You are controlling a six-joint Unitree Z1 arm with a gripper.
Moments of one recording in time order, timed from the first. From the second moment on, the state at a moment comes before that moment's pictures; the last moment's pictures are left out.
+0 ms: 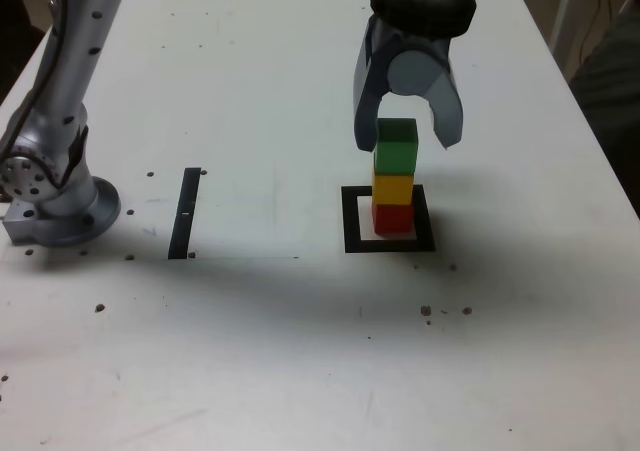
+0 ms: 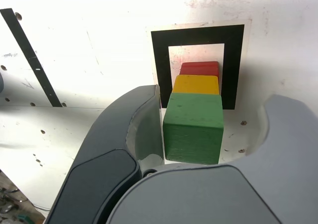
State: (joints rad) arm -0.01 2.12 -1.94 1.59 -0.01 0.05
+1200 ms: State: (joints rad) arm -0.01 1.66 -1.41 1.57 0.13 0.04
